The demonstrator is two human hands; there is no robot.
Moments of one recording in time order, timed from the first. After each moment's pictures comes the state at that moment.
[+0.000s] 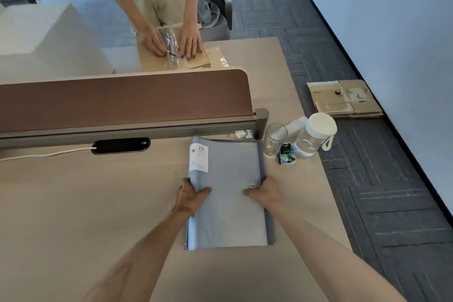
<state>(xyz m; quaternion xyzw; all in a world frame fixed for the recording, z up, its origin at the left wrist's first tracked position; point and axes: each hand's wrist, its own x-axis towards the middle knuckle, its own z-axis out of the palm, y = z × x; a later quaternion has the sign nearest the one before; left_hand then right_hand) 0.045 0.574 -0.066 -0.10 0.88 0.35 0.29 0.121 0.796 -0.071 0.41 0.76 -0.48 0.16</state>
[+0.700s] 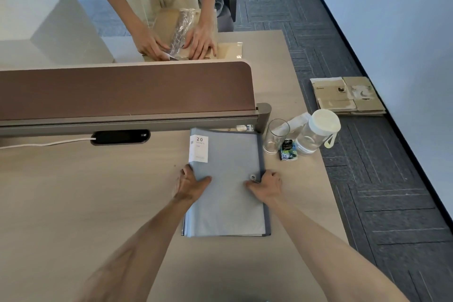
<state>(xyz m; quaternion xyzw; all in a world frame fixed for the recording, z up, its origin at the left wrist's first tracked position) 0.038 0.590 -0.061 -0.06 0.91 0.32 0.25 0.118 0.795 -0.071 0.39 0.83 -0.36 0.16</state>
